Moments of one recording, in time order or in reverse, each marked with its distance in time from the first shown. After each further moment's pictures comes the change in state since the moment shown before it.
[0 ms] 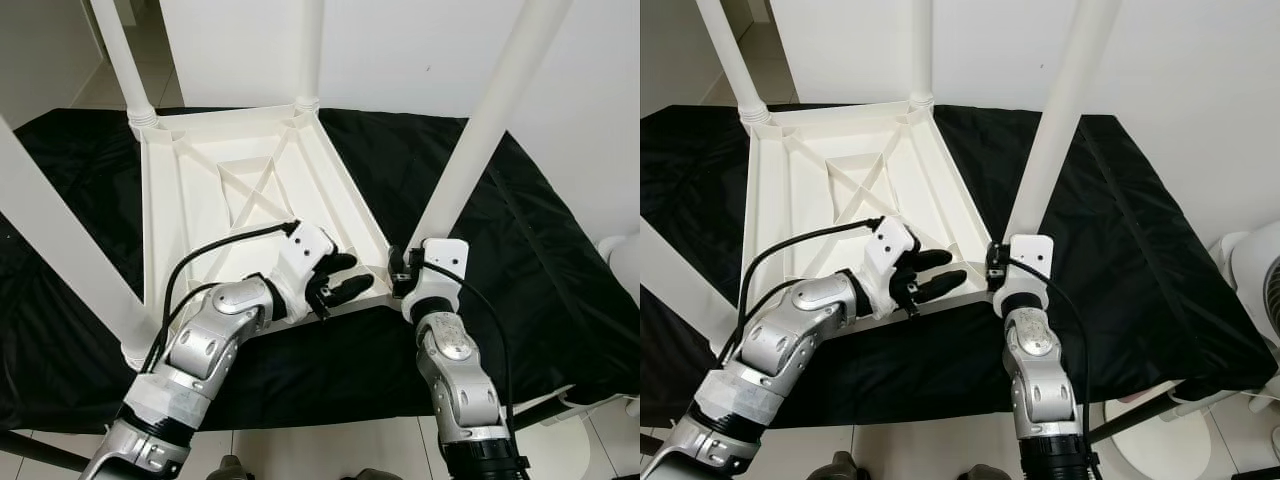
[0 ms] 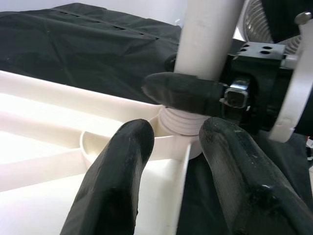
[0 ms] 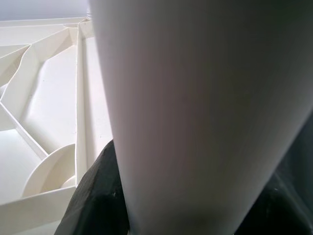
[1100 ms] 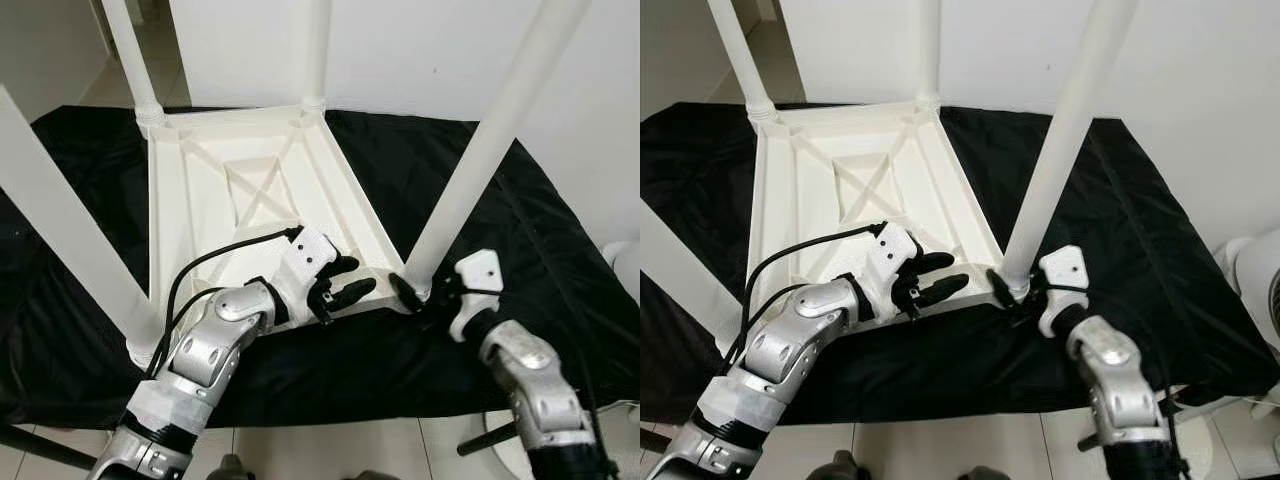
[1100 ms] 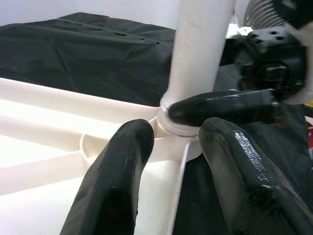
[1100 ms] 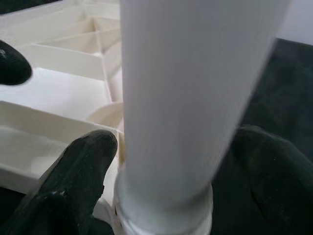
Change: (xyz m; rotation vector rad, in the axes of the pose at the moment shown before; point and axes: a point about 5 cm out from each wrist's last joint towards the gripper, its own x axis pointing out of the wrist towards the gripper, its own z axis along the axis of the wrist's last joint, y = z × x) left arm 0.004 -0.007 -0.002 0.037 -0.022 -0.007; right arm 0.004 -0.058 0.002 -0.202 0.010 0.584
